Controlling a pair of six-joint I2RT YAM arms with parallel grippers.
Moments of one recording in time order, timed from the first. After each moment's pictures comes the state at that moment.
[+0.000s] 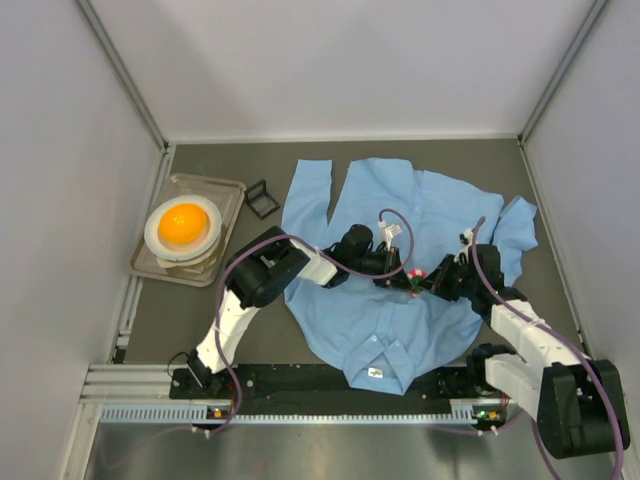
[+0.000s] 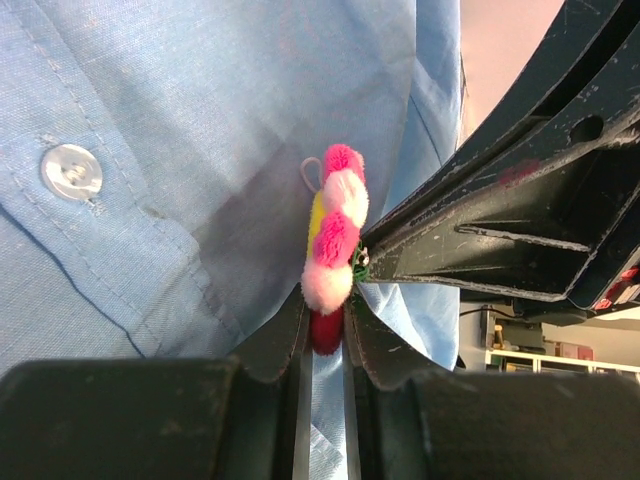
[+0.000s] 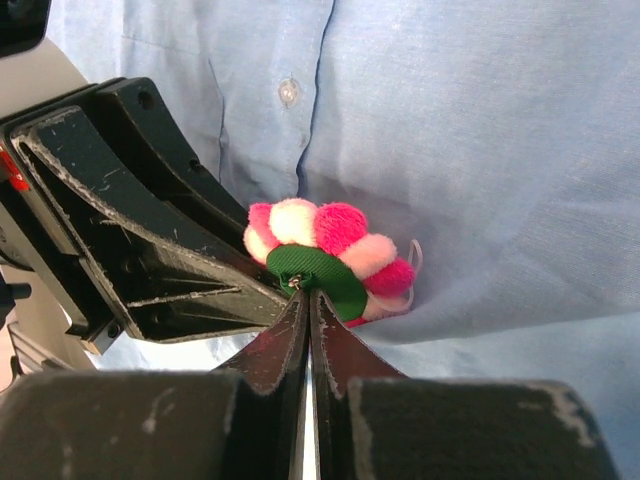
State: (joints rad) left arm -0.87 2.25 1.18 0.71 0.75 -0.92; right arm 0.12 0.96 0.33 -0.12 -0.37 0.63
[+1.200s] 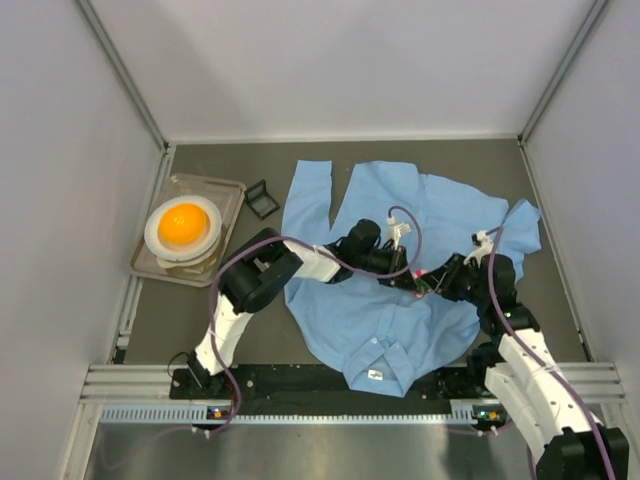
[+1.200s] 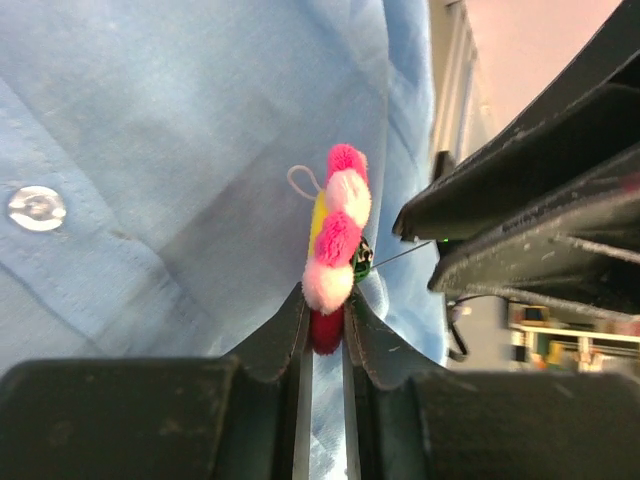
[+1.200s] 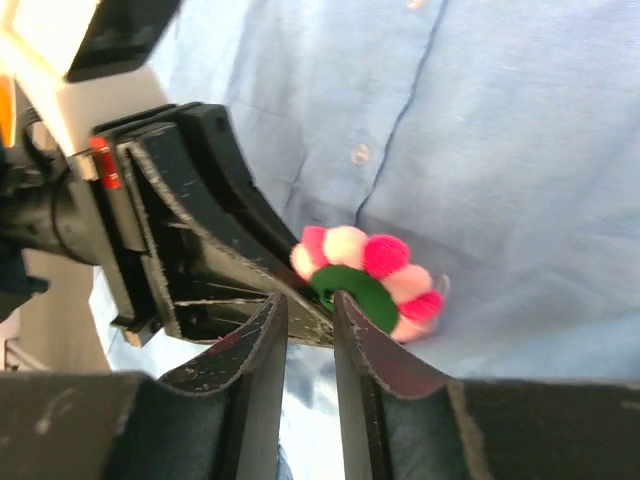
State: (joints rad) left arm -0.89 2.19 1.23 0.56 0.76 -0.82; right arm 0.12 0.65 0.28 -0.15 -0.38 0.60
